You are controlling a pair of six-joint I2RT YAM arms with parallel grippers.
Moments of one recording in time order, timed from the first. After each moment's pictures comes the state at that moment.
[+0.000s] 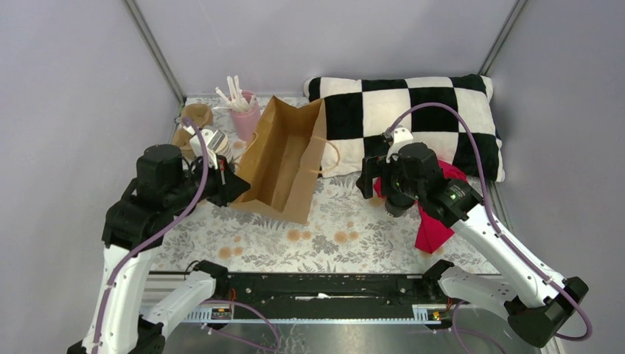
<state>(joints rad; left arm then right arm) -0.31 0.82 1.38 -1.08 0.42 -0.21 0.65 0.98 1.05 -0.65 0.06 0.31</state>
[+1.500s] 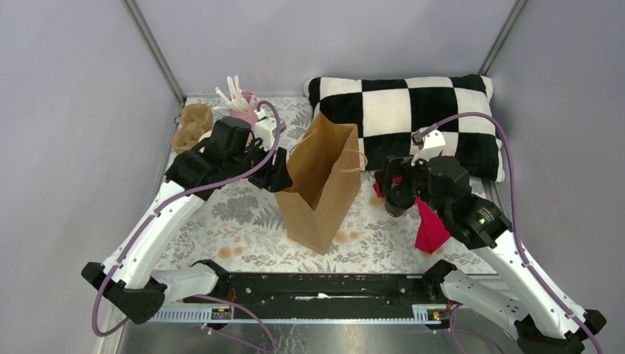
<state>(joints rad) -0.57 1.15 1.37 -0.95 0.33 -0.15 0.65 0.78 1.02 -0.63 0.23 0.29</state>
